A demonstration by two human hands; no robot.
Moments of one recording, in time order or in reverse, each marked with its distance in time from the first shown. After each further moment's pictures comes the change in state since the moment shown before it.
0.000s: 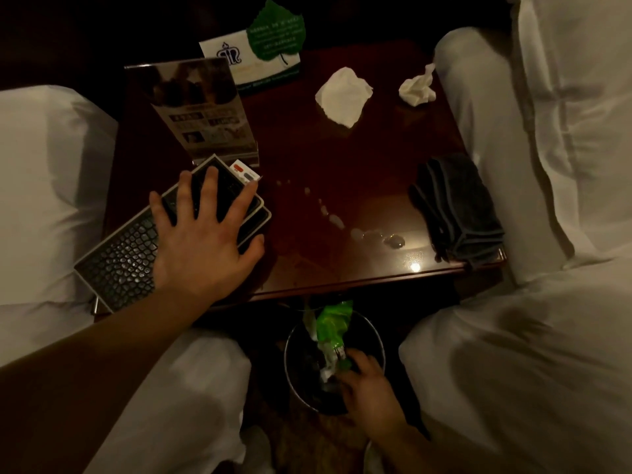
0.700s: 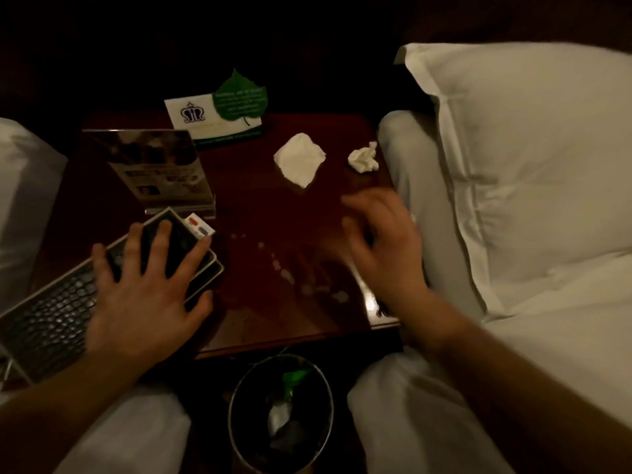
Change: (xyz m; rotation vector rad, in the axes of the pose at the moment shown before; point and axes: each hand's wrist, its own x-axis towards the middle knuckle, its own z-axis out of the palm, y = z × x) left_hand 0.001 0.000 -0.004 0.016 -0.029 -0.018; right_hand 0.133 -0.064 -0.299 0.033 0.778 -0.329
